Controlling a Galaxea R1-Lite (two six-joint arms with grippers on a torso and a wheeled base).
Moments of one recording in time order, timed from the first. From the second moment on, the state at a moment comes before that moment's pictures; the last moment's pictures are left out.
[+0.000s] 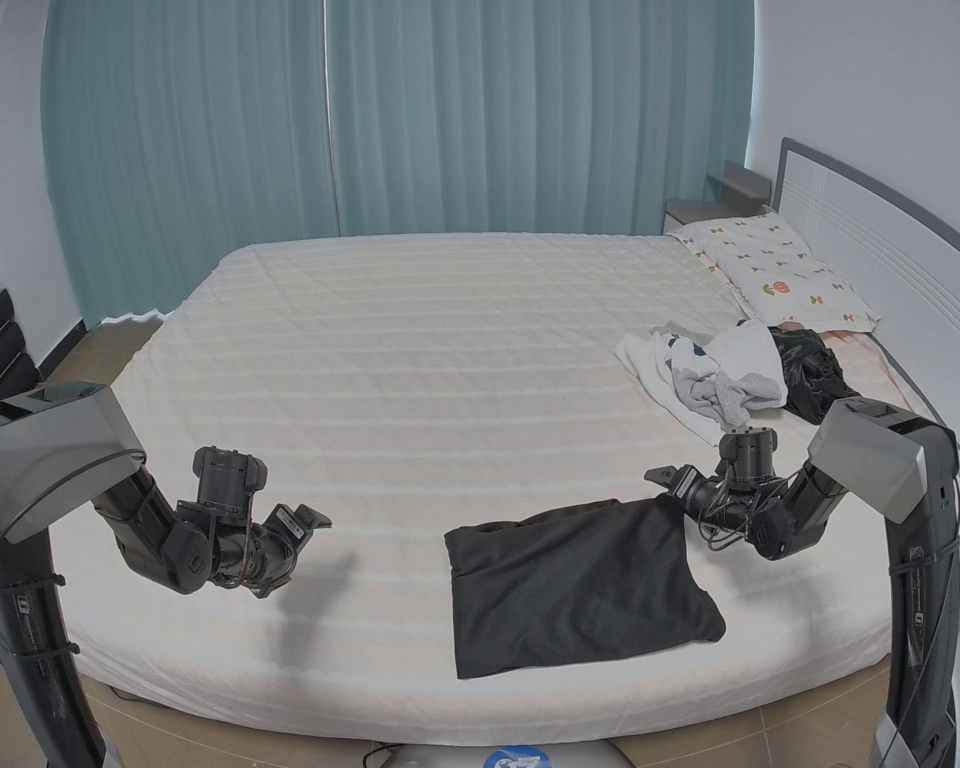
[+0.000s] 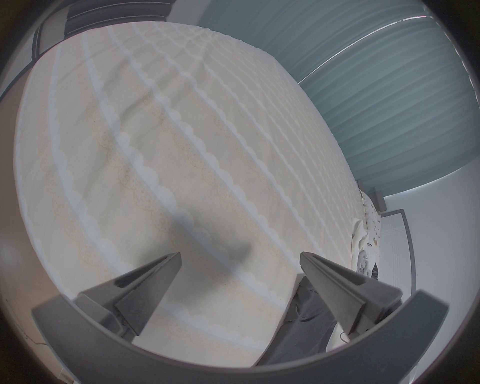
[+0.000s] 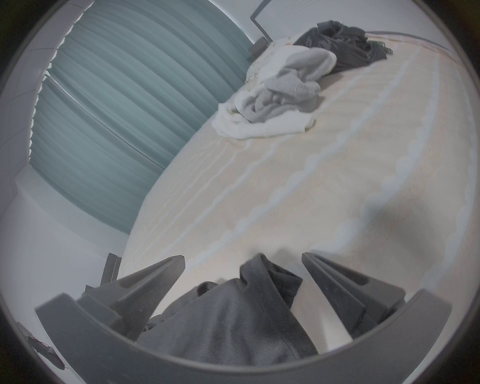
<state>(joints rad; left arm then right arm) -0.16 2.16 -0.75 -0.62 -0.08 -1.01 0.14 2.49 -1.10 -0.85 0.11 0.76</state>
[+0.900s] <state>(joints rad) -0.30 2.15 -0.72 -0.61 -0.04 -1.03 0.12 2.27 -0.64 -1.05 0.12 0.67</state>
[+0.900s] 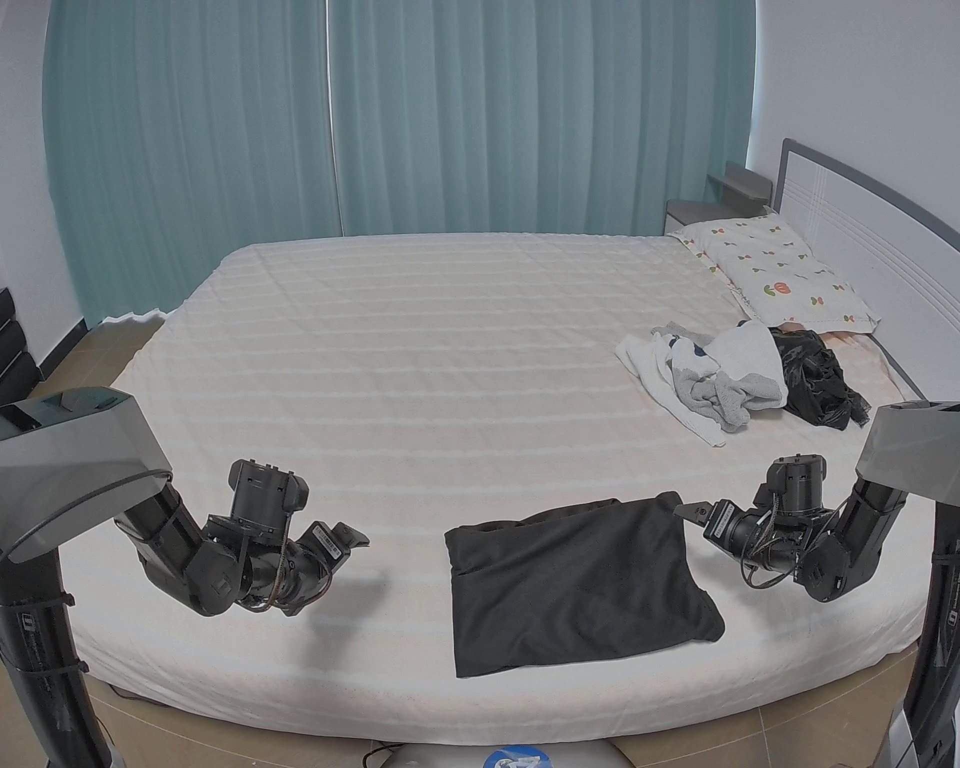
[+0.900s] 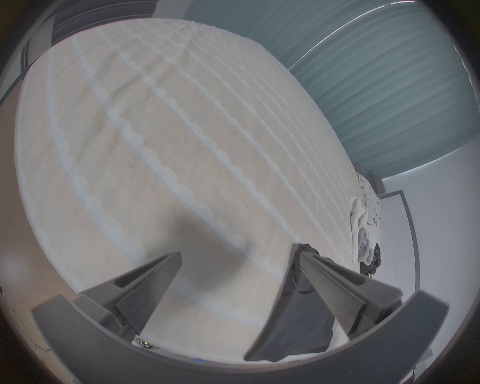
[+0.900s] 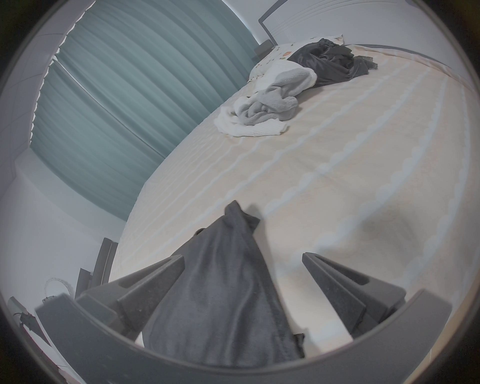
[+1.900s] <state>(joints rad) -0.41 2.19 -0.74 -0.60 -0.07 -0.62 0.15 2.27 -0.58 -1.12 0.12 0.67</state>
